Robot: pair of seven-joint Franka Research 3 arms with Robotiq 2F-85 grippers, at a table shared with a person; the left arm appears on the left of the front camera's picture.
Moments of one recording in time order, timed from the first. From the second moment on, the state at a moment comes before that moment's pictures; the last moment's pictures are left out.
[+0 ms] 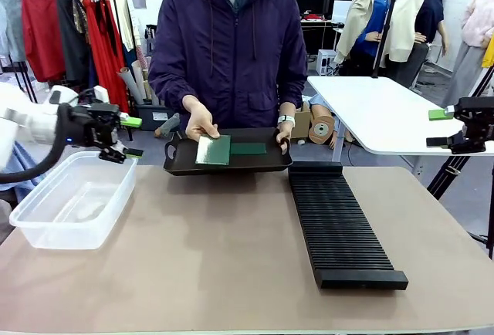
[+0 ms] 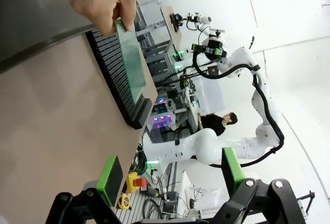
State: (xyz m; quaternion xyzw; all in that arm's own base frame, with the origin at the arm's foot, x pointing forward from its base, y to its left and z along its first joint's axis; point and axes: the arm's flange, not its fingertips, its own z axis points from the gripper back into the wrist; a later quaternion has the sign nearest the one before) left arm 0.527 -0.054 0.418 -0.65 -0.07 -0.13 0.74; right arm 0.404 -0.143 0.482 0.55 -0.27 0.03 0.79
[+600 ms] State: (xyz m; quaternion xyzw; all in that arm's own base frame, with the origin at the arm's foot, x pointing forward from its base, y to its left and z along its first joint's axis) left arm 0.532 -0.120 0.379 -0.67 -0.06 -0.08 0.74; right arm 0.404 -0.143 0.482 0.55 -0.27 0.03 0.79
